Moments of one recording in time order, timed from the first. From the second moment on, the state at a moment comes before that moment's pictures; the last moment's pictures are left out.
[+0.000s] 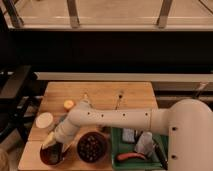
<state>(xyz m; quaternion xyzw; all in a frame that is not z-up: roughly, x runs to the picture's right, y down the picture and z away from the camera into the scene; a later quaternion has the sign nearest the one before) -0.247 0.277 0.707 -0.09 -0.55 -0.52 0.65</state>
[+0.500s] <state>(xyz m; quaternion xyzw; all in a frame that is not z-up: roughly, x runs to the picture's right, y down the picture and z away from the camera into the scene) -0.245 0.266 0.701 -0.09 -0.55 -0.53 0.64</state>
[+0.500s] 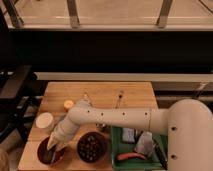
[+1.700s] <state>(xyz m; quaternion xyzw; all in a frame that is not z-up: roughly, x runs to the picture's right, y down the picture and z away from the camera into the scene) -0.214 0.108 0.707 0.05 -0.55 -0.54 0.63</state>
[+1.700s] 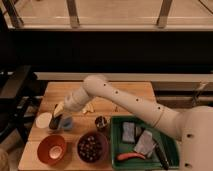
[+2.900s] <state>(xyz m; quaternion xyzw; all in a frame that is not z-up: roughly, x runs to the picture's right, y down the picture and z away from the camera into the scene) -0.218 0.077 0.727 0.14 -0.54 -0.61 0.57</state>
